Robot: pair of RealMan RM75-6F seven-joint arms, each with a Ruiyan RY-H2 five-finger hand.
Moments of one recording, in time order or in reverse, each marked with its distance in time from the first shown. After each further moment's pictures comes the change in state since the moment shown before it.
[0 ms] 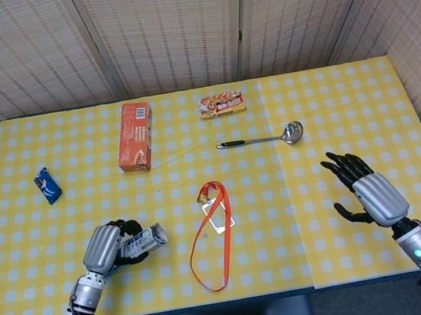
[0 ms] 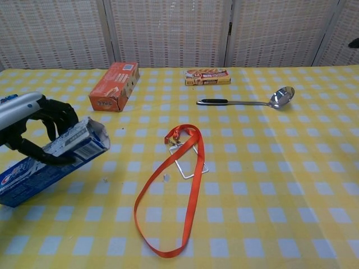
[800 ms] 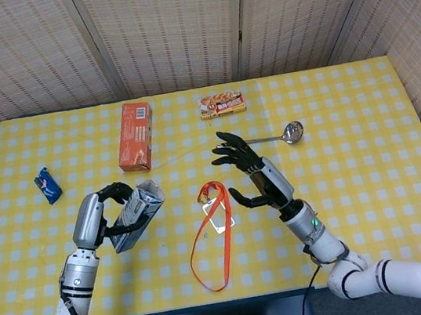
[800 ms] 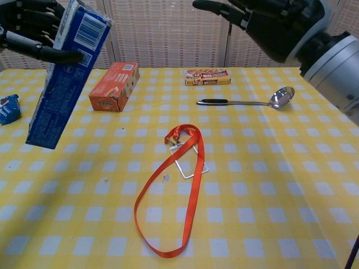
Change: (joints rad) left arm -0.046 0.162 -0.213 -0.398 -0.174 0.040 -0.108; right arm 0.331 -0.541 0.261 0.273 -0.072 0.043 1.043
